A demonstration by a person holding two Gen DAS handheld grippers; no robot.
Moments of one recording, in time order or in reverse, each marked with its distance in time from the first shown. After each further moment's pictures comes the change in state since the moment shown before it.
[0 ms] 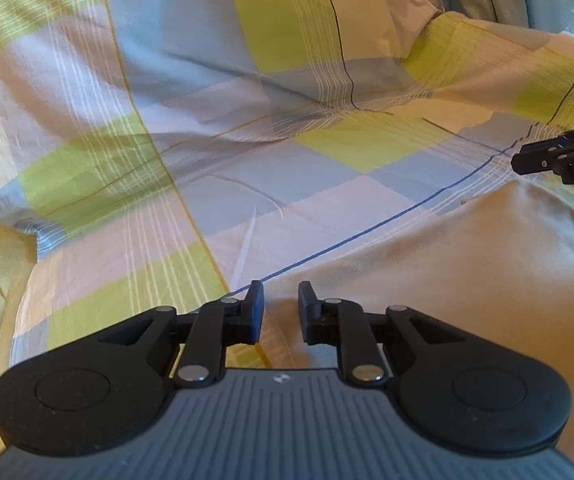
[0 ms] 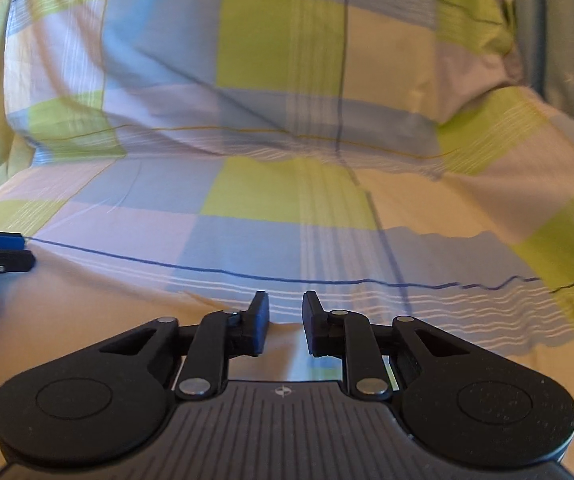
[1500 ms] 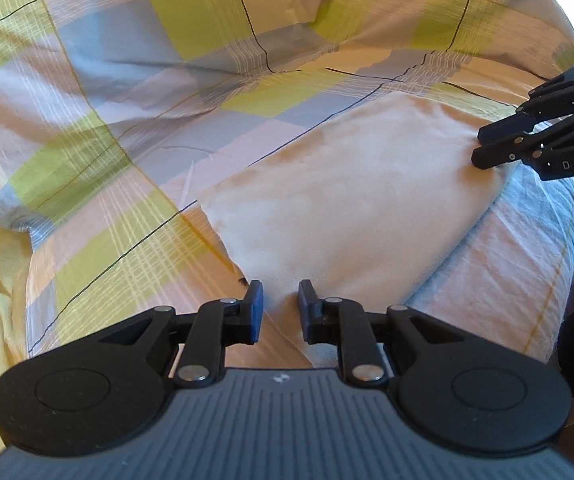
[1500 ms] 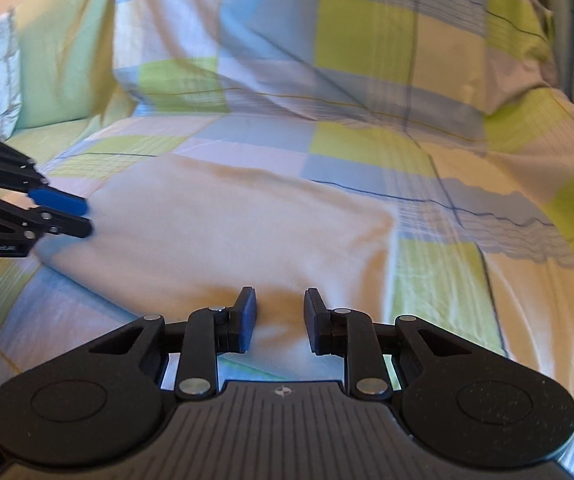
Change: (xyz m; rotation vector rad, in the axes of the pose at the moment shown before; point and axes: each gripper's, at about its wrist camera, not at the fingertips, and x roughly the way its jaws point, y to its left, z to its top) left arm -0.085 -0.041 -0.053 0.219 0.085 -0.056; right arm -0.090 0.048 -0.073 -0.106 0.051 0.141
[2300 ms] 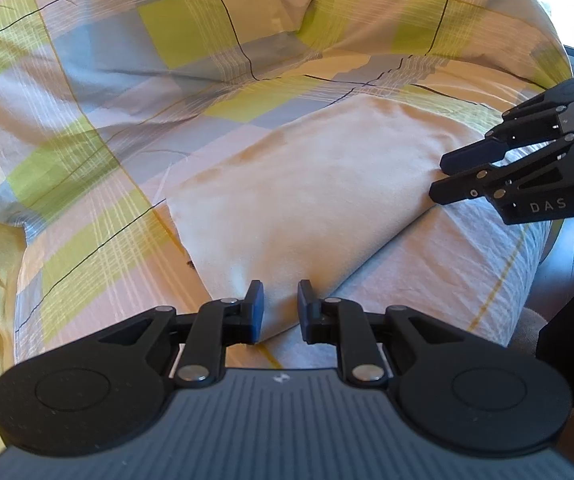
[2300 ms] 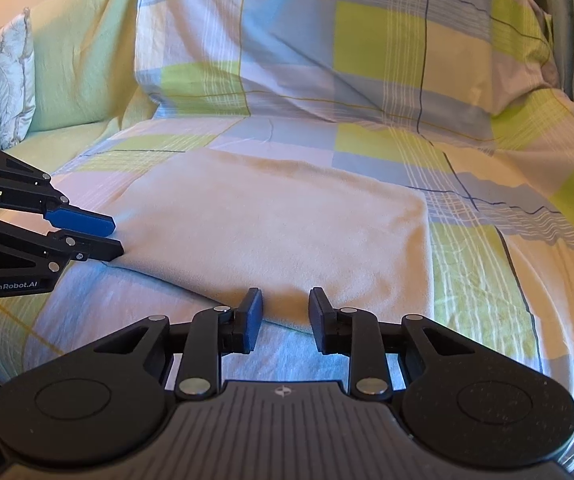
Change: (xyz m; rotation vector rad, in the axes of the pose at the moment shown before) left arm -0.015 -0.036 -0.008 -0.024 -0.020 0.001; right arm -0.017 0.031 -0.020 0.017 -0.024 0.035
